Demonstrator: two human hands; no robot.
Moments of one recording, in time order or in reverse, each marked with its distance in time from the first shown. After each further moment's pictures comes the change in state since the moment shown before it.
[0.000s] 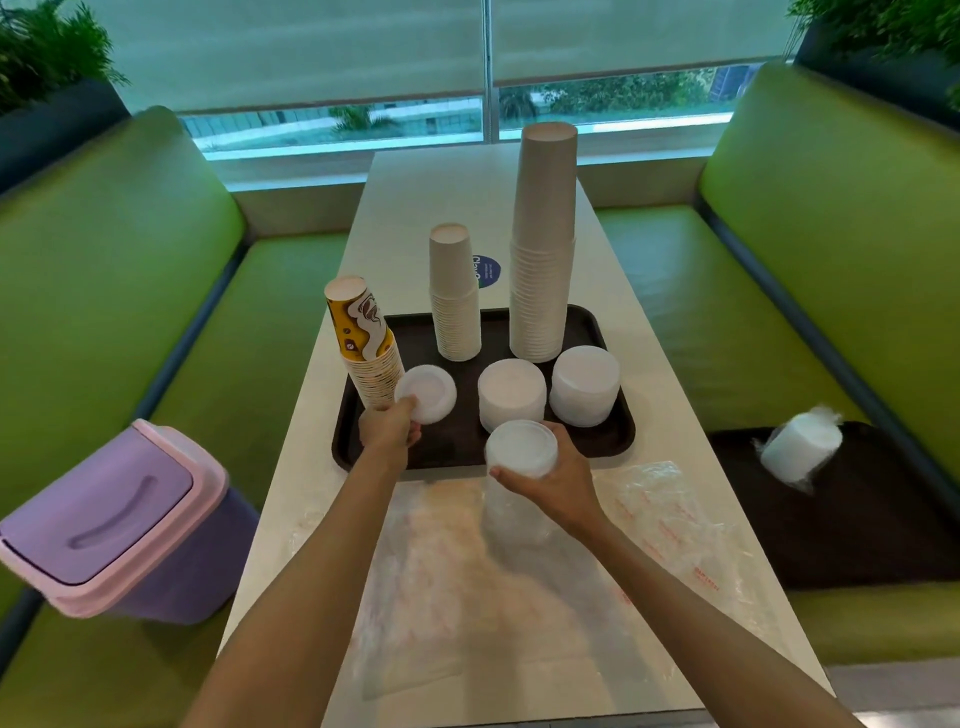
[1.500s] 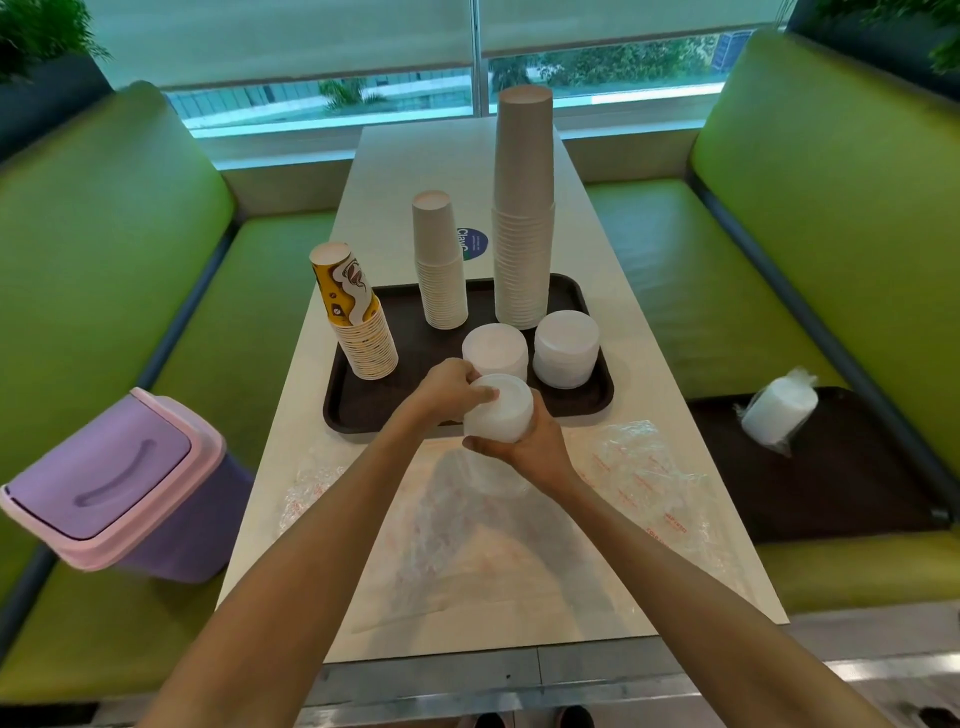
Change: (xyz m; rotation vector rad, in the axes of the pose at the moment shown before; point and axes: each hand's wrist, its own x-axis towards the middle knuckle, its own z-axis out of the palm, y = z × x) left_hand -0.068 0.006 0.035 0.997 -0.521 0.486; right_hand -0.009 -0.002 0.007 -0.020 -0.023 0.025
